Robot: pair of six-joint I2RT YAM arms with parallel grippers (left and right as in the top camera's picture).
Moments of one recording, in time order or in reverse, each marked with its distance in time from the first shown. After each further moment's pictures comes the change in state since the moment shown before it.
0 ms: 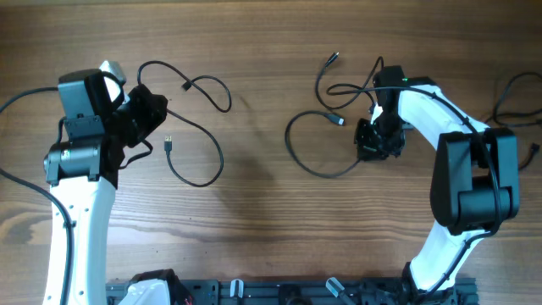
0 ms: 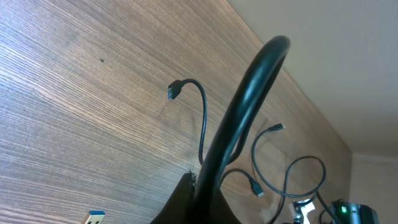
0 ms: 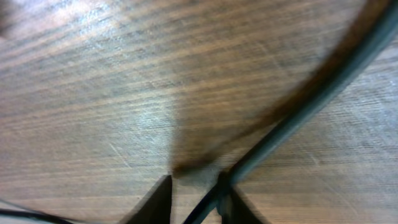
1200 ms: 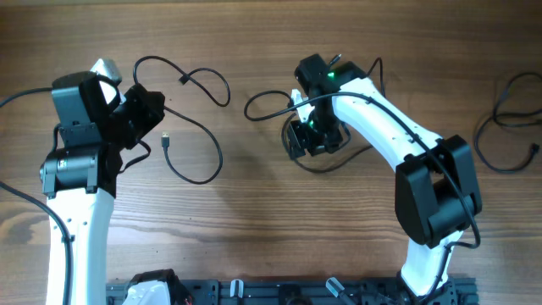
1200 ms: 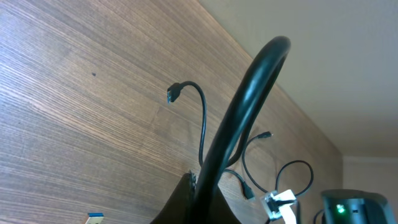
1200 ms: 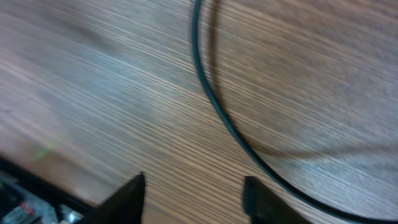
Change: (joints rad) left arm 0.000 -0.051 0.000 0.019 0.000 0.000; right arm 0.375 0.011 0.274 -0.188 -0.119 -0.212
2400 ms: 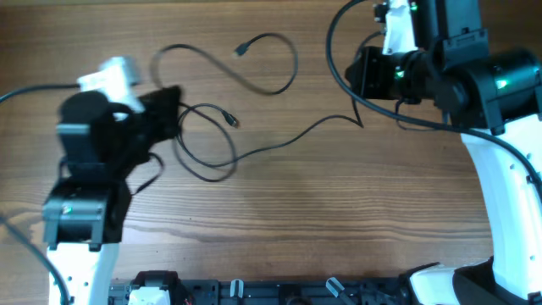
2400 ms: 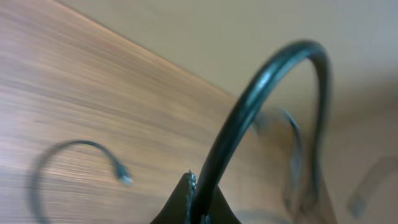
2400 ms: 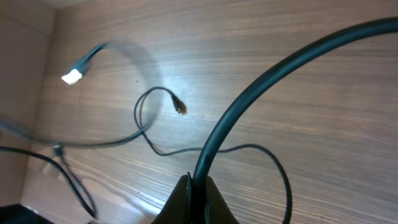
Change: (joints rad) left arm -0.133 -0.200 0.000 0.069 -0.072 0.037; right arm -0.177 -0.438 0.453 -0.180 0.051 0.204
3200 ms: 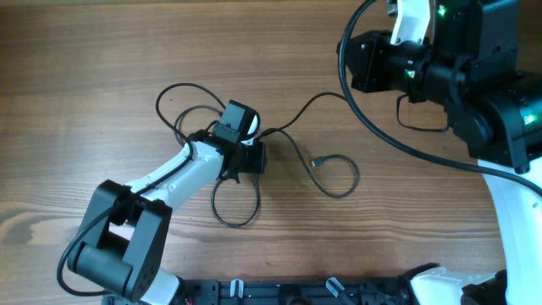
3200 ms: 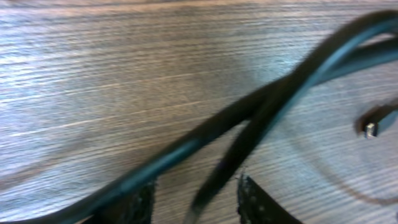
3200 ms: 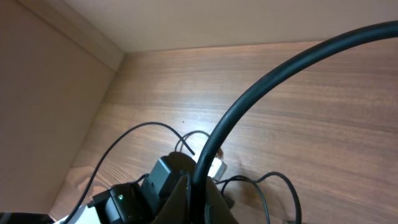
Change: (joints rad) left arm -0.444 0.724 -0.202 0.155 -0.092 0.215; right arm 0.056 -0.092 0.000 0.209 -0.049 0.018
